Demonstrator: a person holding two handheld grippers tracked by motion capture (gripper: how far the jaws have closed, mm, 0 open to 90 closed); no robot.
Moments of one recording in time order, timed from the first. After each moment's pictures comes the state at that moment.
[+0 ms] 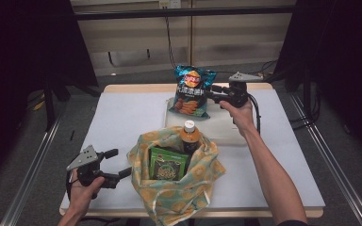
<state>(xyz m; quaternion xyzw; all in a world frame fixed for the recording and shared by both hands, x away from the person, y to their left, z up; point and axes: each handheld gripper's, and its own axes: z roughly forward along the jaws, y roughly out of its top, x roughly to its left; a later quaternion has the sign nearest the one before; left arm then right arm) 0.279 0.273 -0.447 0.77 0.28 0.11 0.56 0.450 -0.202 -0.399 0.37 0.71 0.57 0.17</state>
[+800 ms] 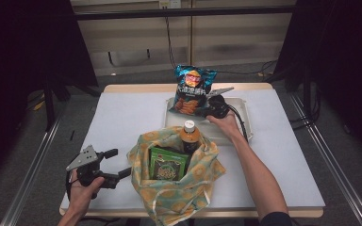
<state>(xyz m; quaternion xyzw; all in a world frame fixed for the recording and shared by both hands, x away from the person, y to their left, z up) 0.278 0.273 -0.447 0.77 0.28 0.11 0.56 0.479 -0.163 -0.472 0.36 0.80 0.47 0.09</state>
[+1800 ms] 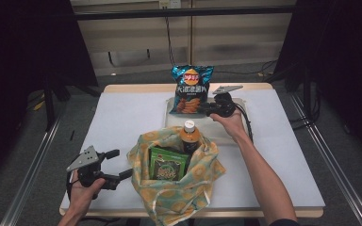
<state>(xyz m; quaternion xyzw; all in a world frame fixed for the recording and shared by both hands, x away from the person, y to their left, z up) 0.276 0.271 -0.445 0.78 0.27 0.11 0.56 0.461 -0.176 -0.446 0.36 0.78 0.49 0.12</state>
